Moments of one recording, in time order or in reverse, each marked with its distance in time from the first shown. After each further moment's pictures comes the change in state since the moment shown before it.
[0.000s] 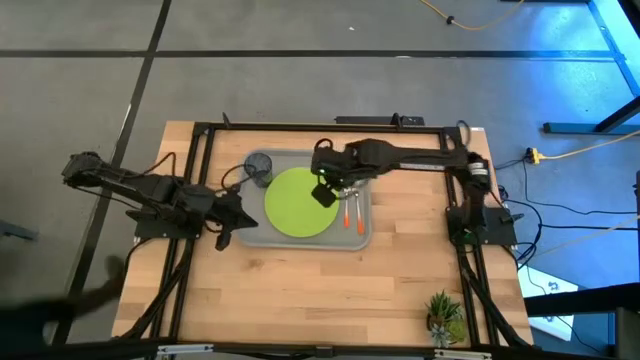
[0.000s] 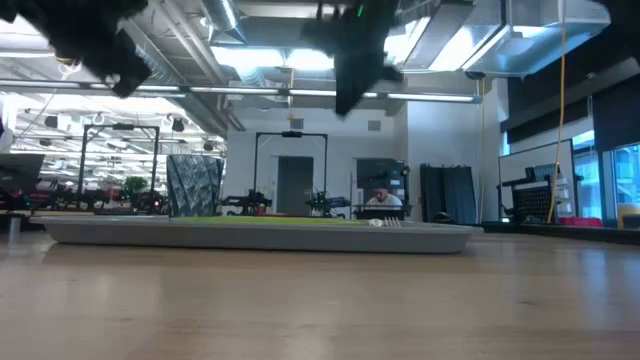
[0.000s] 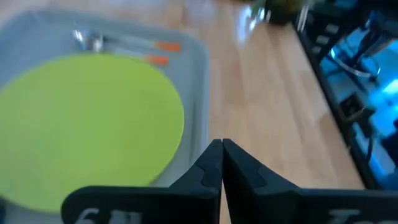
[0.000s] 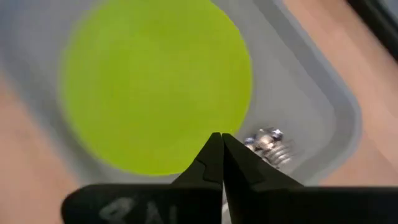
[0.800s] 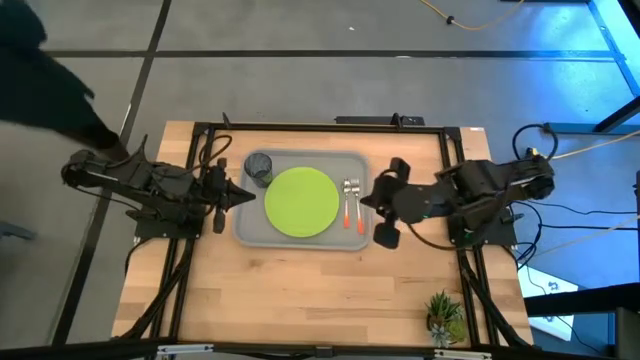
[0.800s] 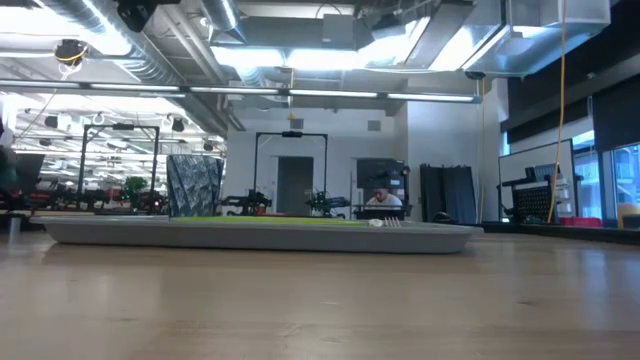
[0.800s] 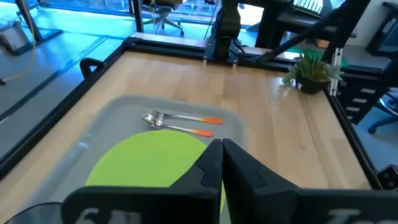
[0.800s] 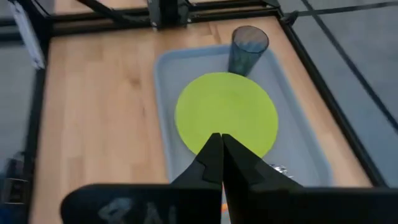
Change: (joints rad) left arm 0.000 0.000 0.267 -0.102 -0.239 0.108; right arm 0.431 -0.412 0.000 -0.047 0.247 -0.141
